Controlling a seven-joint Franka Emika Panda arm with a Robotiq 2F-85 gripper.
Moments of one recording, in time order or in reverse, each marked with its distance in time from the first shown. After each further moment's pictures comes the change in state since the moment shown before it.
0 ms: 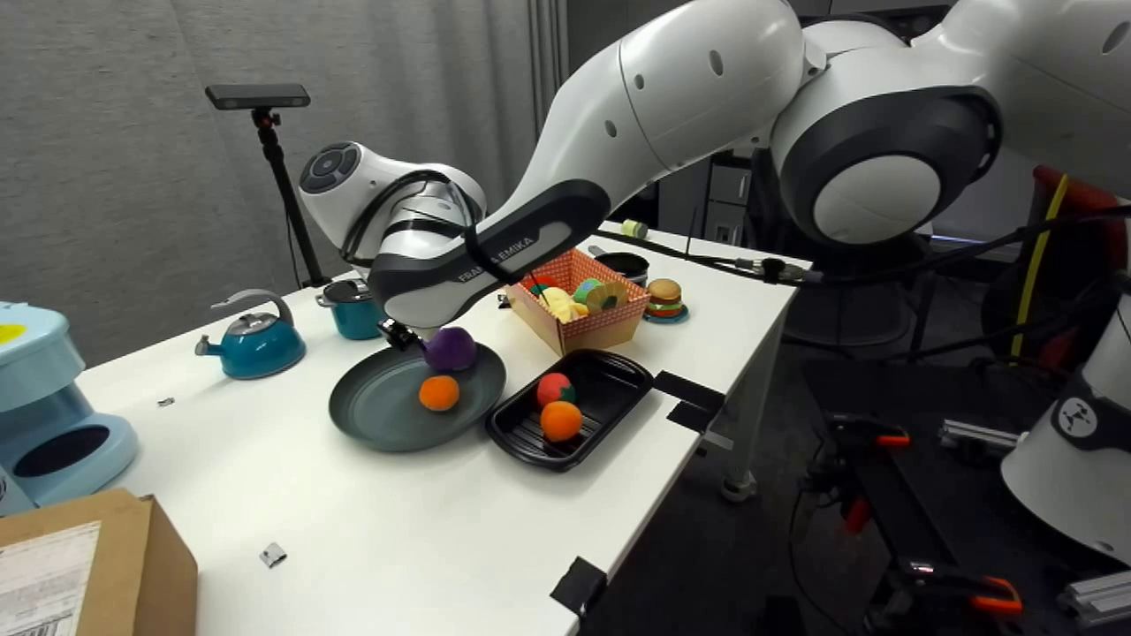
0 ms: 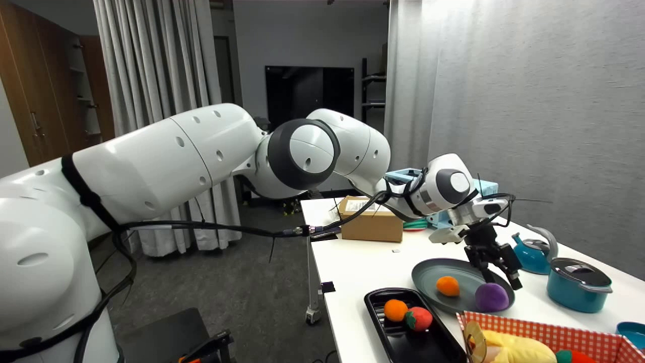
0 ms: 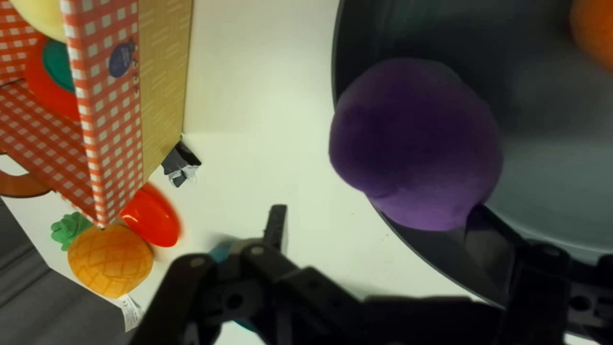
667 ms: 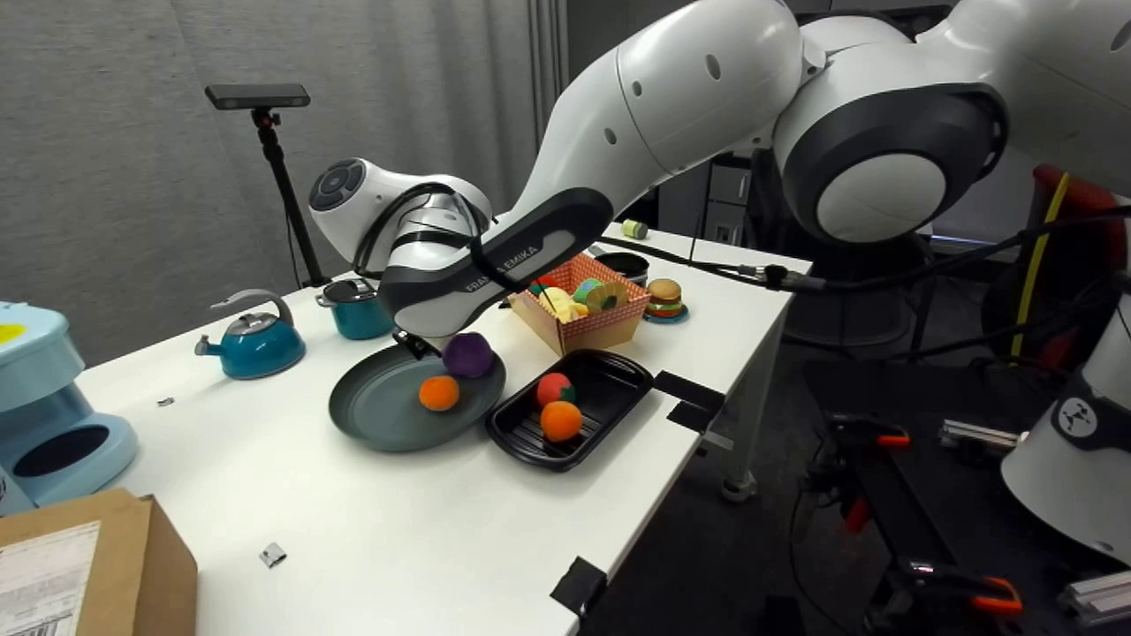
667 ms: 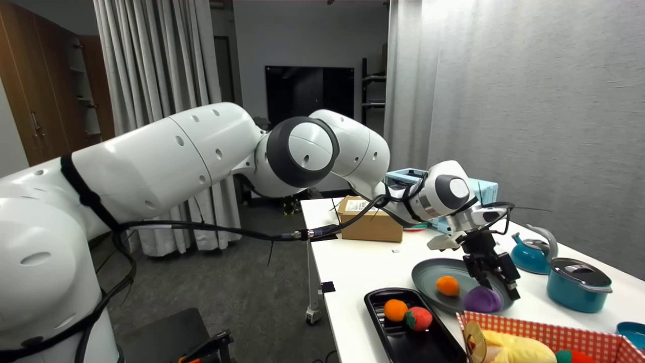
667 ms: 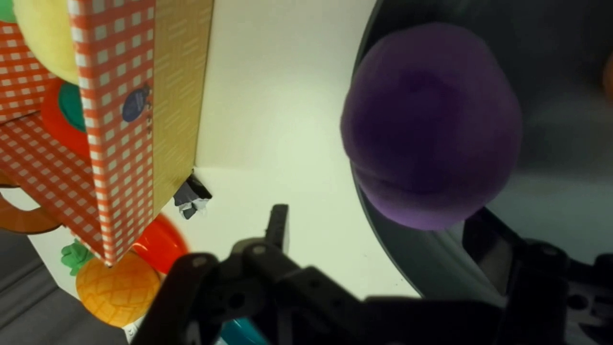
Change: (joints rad) arm 0.014 -0.008 -0.012 -0.053 0.000 -0.020 0.007
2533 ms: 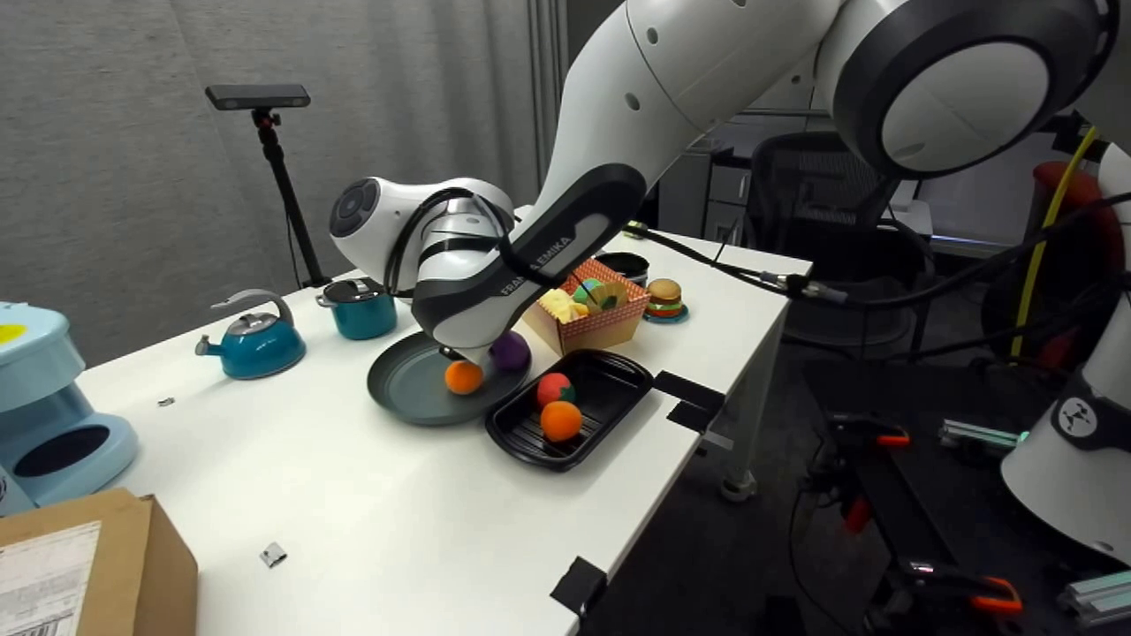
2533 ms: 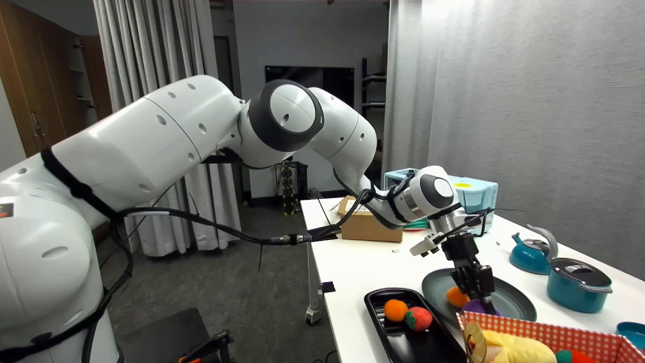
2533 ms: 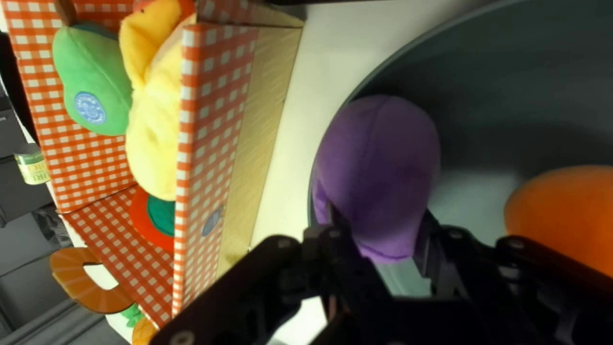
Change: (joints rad) arm 0.090 -0.165 -0.013 -0.326 -0.089 -0.012 0.100
